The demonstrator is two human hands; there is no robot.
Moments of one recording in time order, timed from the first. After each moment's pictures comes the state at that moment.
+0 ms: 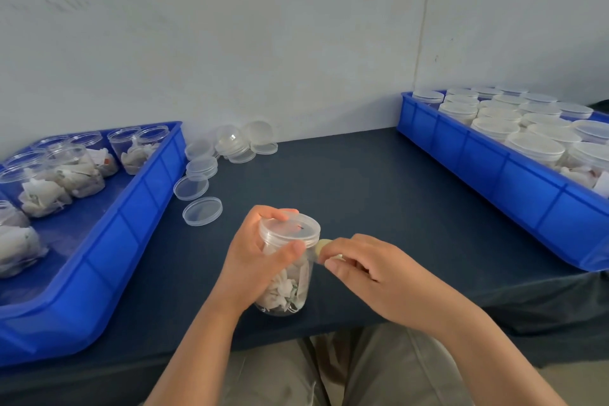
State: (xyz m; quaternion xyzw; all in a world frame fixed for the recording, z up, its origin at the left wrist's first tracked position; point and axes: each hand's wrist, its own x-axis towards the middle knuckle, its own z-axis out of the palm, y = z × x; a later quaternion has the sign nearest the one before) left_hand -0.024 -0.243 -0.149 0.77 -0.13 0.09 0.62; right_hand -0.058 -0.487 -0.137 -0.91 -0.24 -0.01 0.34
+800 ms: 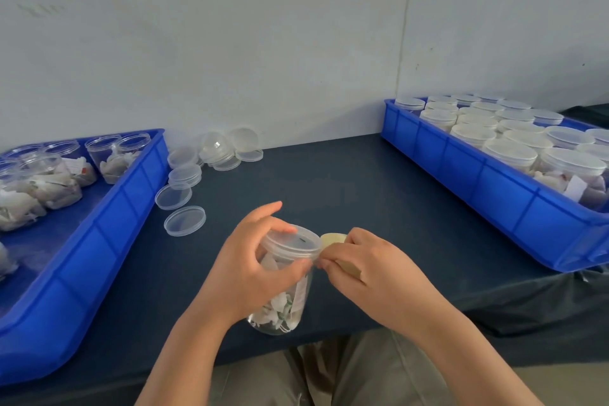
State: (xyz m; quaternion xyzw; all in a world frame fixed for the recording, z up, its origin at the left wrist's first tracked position) left_hand -0.031 -0.256 -0.128 0.85 -0.20 0.13 0.46; right_hand -0.063 -0.487 -0.128 -0.94 -0.17 -0.11 0.26
